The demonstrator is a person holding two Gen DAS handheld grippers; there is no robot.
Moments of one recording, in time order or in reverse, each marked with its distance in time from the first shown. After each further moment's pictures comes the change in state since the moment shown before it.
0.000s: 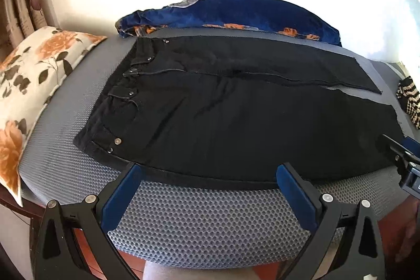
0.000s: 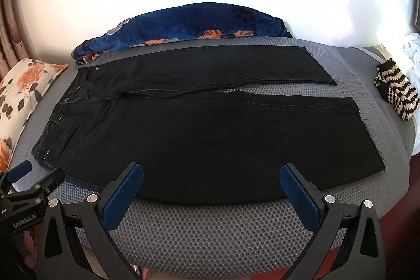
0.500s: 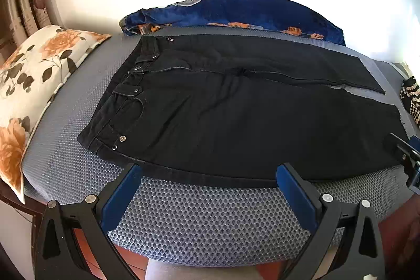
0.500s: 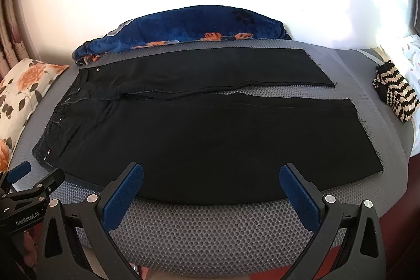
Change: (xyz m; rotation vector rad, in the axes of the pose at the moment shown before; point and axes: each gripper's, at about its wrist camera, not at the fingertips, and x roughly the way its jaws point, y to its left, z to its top) left arm 0.000 0.002 -0.001 -0.007 0.009 0.013; right arm -0.006 0.000 0.001 -0.003 -0.012 -0.006
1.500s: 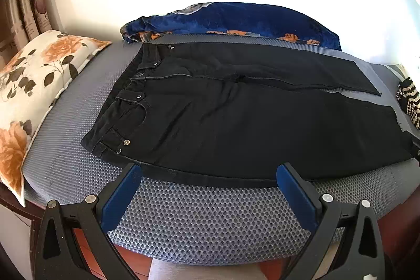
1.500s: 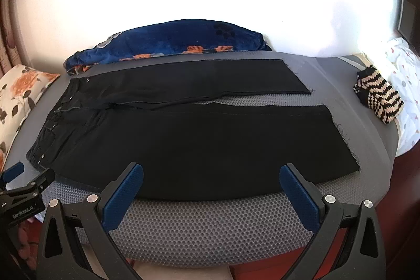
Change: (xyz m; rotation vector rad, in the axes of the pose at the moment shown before) left arm -0.012 0.005 -0.003 0.004 -0.046 -0.009; right arm -0.031 -0.019 -0.003 0.007 -0.055 -0.071
